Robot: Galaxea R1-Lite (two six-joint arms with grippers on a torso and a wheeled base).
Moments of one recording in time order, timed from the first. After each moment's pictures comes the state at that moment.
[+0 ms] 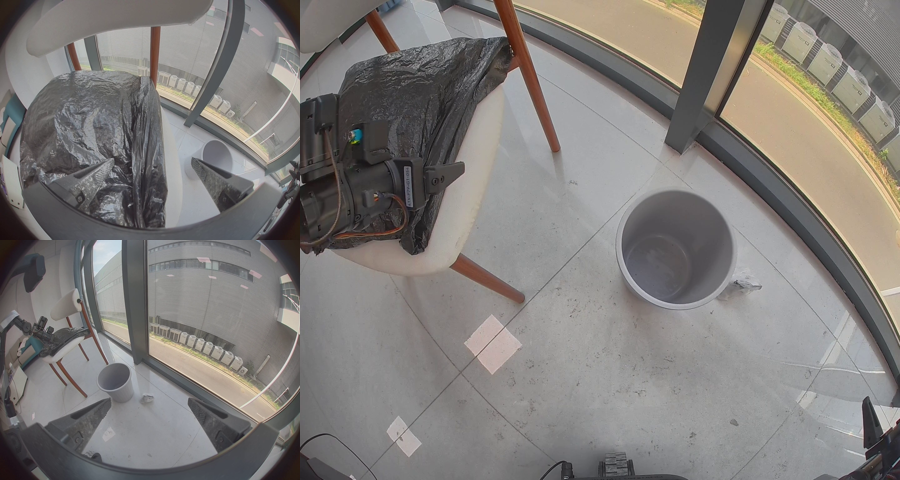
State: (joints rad) left arm -0.27 1.45 -1.13 -0.18 0.07 0.06; right arm 0.00 0.02 -0.02 0.00 -0.01 0.01
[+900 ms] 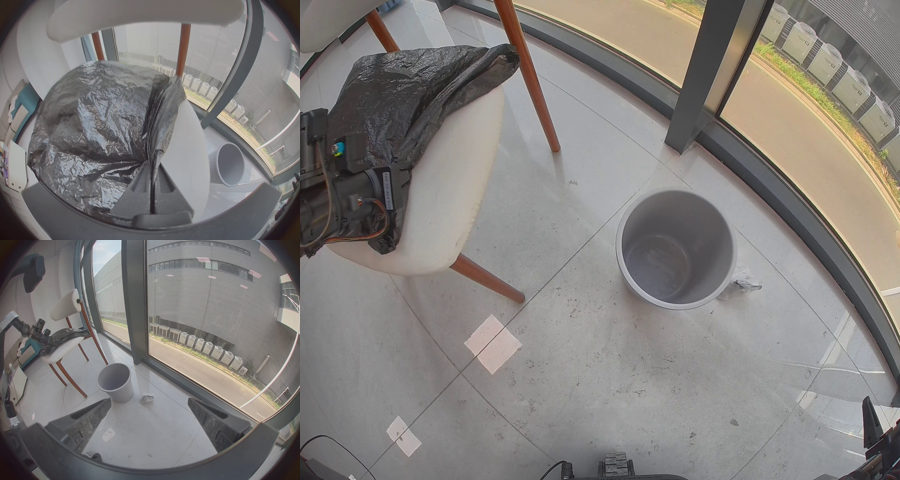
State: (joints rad) left arm -0.14 1.38 -1.08 -0.16 0.06 -0.01; right arm 0.00 0.02 -0.02 0.00 -0.02 0.02
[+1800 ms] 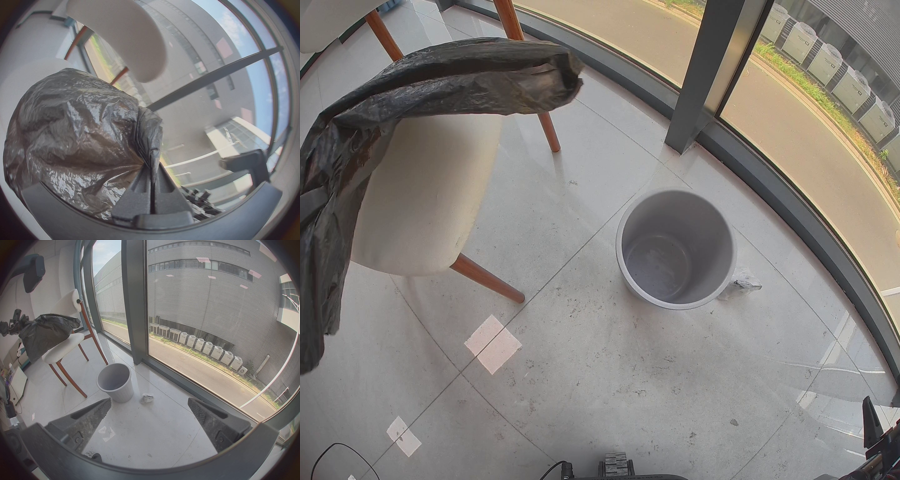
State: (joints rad) left arm -0.08 0.82 -0.78 -0.30 -0.89 -0.69; right arm 0.00 0.02 -0.02 0.00 -0.02 0.02
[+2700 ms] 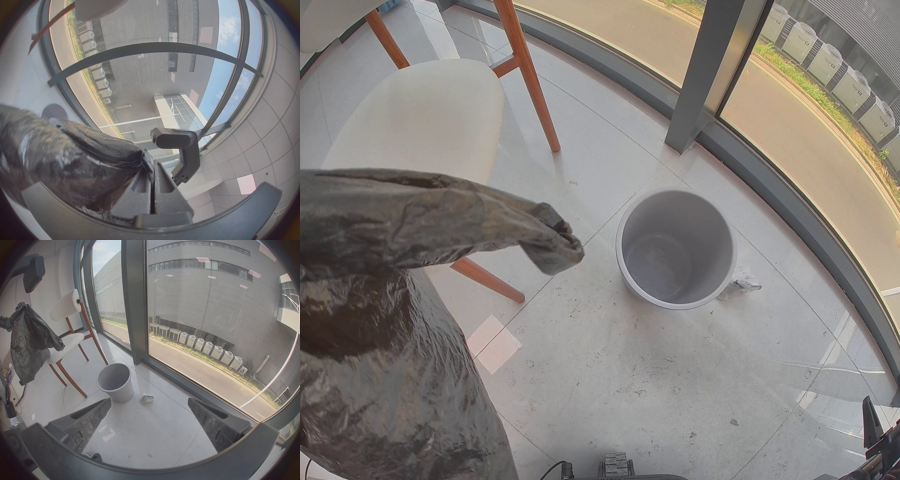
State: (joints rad) left arm -0.22 1.00 -0.97 -0.47 -1.48 -1.05; right arm 0.00 0.02 -0.02 0.00 -0.02 0.02
